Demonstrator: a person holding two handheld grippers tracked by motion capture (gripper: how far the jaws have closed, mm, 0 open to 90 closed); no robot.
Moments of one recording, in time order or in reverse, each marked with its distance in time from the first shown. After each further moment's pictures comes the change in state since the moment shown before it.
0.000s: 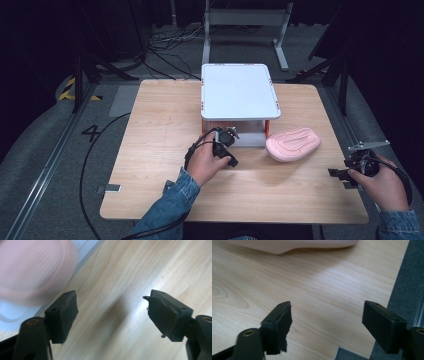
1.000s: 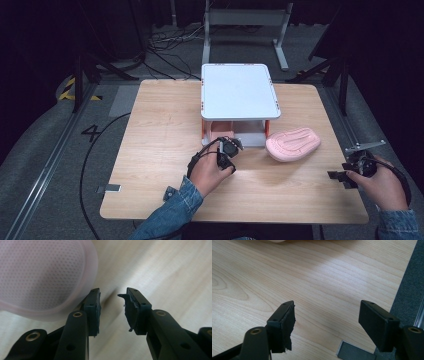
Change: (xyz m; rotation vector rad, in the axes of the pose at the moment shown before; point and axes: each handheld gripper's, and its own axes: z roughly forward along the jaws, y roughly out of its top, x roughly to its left) left arm -0.021 -0.005 0.017 0.064 0.013 0.006; right arm 0.001 -0.002 0.004 0.073 0.021 -0.001
